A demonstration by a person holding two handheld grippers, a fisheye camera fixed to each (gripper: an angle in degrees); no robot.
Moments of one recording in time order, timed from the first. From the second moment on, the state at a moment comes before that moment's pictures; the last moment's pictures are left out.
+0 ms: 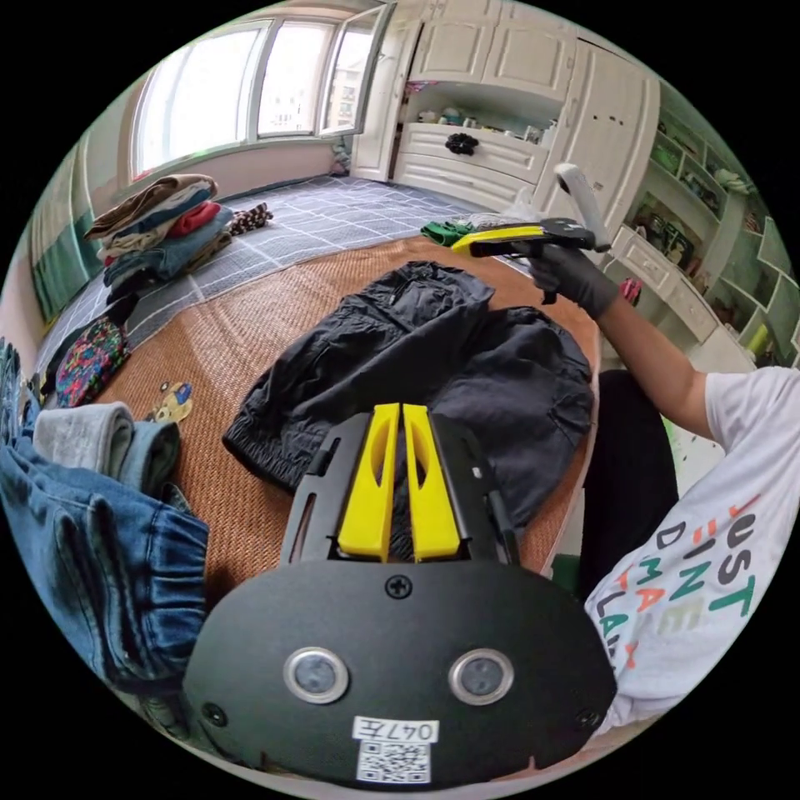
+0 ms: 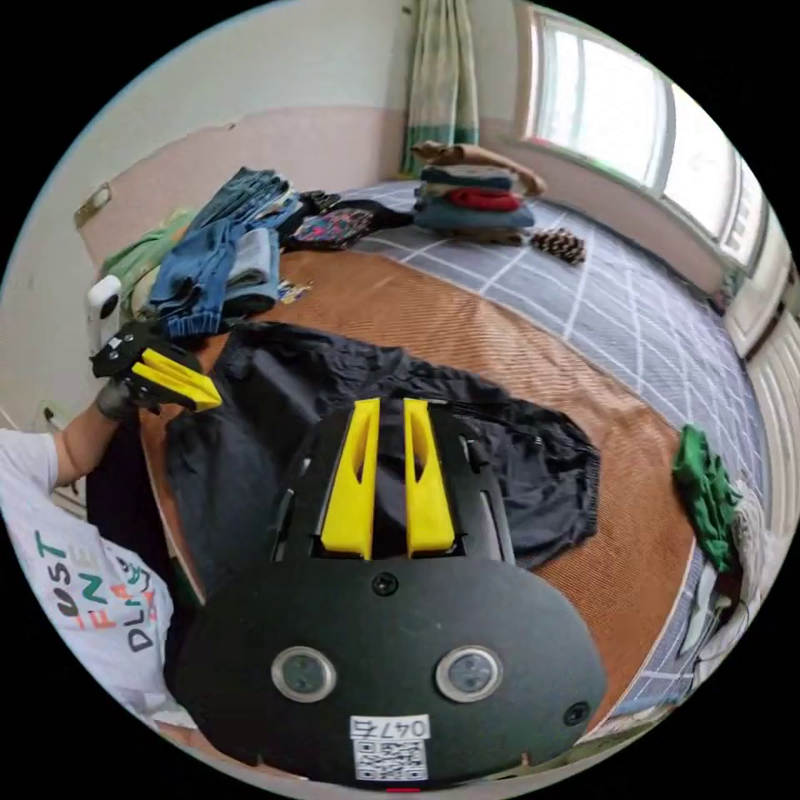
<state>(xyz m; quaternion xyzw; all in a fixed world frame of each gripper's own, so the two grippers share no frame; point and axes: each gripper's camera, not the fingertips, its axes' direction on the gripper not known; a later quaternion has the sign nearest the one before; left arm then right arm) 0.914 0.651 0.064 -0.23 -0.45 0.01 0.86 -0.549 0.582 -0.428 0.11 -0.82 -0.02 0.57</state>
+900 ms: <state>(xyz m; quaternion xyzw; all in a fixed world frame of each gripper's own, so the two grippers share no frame) 0.911 0.587 -0.067 -0.15 -0.44 -0.05 0.88 -0.647 0.576 -0.258 -0.09 -0.77 0.18 0.61</state>
